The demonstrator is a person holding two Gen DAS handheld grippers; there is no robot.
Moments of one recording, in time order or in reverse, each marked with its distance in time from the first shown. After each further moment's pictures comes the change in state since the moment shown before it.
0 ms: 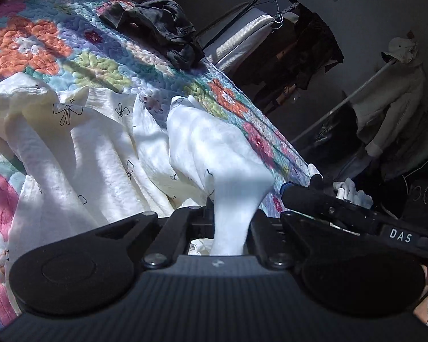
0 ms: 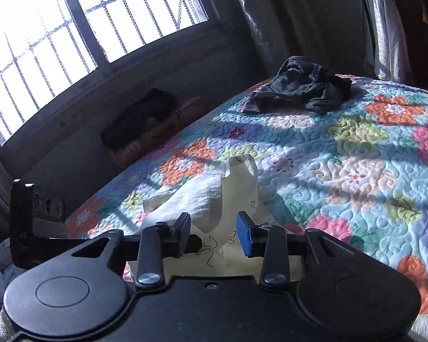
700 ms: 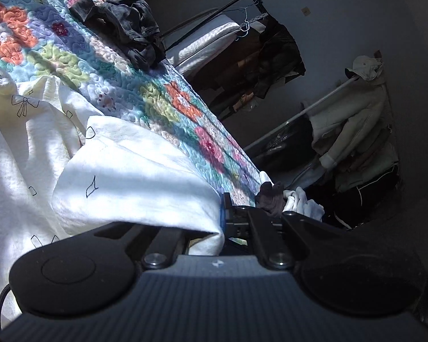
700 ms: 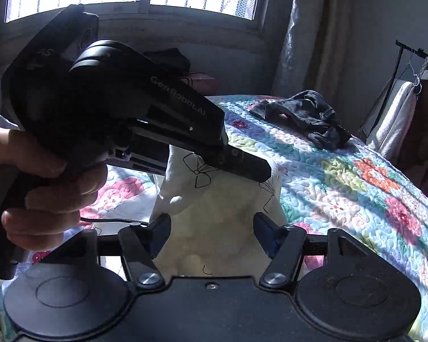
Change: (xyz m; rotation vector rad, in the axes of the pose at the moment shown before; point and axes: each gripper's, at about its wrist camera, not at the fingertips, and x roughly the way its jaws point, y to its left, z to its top) left arm -0.006 -0.023 -0.005 0.014 -0.008 -0.171; right arm 0.010 0.088 -0.060 -0.419 0.011 -0.270
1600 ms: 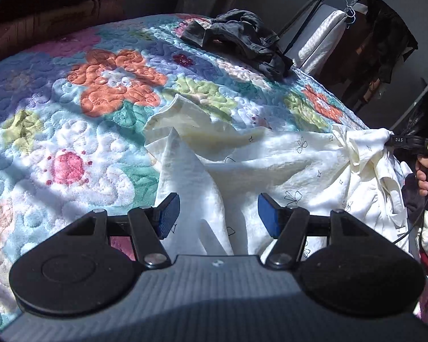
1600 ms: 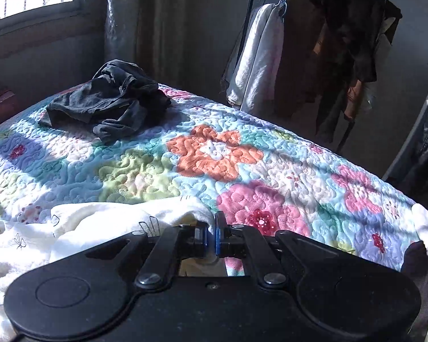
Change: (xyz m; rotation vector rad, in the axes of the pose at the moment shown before) left arm -0.014 0.063 0.042 0.116 0.025 0.597; right arm 0.145 -0.328 0.040 0.321 0.198 -0.365
